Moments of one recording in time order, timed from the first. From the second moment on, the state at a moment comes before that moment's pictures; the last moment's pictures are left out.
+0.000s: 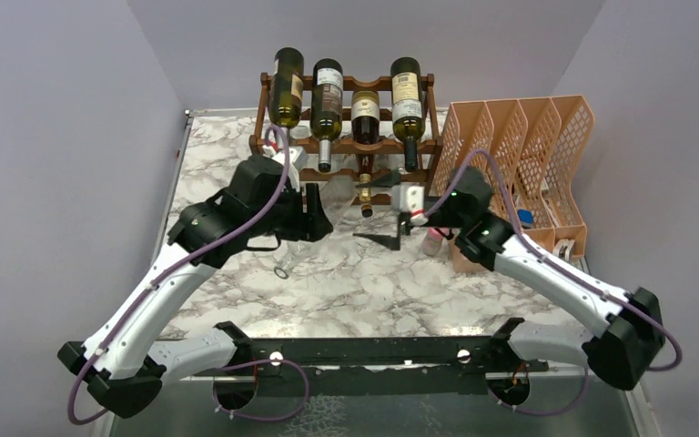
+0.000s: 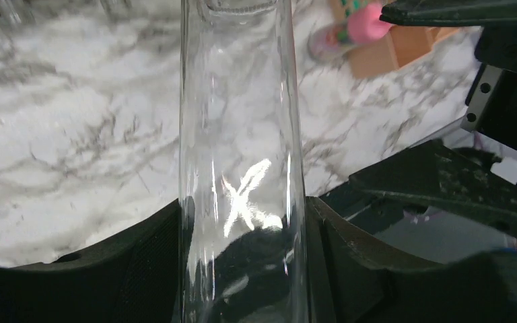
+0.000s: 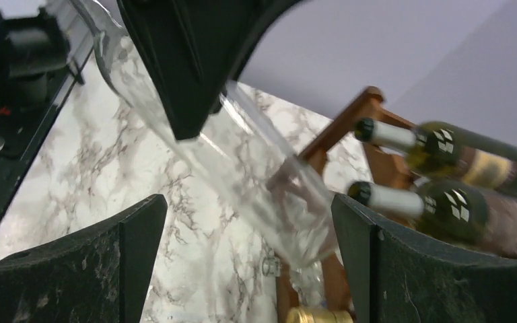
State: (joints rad) left arm -0.67 1.04 1.38 -0.96 0.07 -0.50; right arm 0.68 1.13 0.90 0.27 -0.79 -0.48
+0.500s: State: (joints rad) left arm -0.67 1.09 1.22 -1.02 0.17 -0.56; right arm 0.88 1.47 0.91 0.23 -0.81 -0.97
